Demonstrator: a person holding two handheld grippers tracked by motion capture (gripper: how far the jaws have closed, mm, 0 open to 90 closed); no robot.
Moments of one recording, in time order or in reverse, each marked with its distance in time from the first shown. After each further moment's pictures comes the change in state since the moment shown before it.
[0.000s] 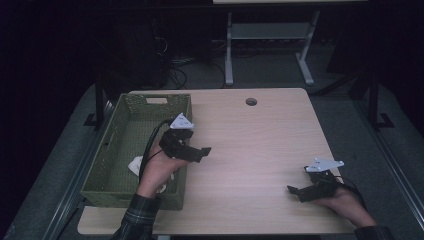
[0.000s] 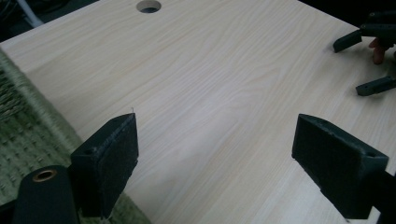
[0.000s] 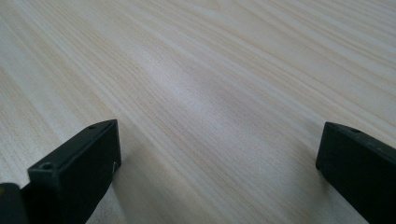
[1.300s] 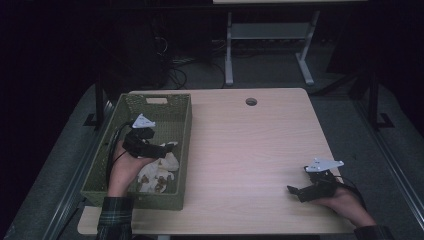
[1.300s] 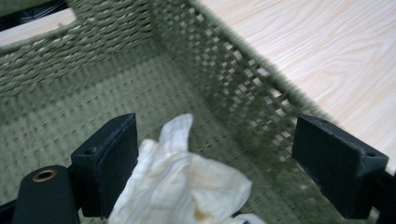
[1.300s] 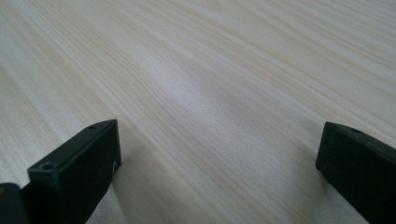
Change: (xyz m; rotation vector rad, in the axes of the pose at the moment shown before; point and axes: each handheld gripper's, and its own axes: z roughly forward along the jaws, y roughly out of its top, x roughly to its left) left arm 0.065 -0.049 -0.044 0.047 0.211 -0.113; right arm 0.000 0.000 0.000 0.002 0.002 -0.006
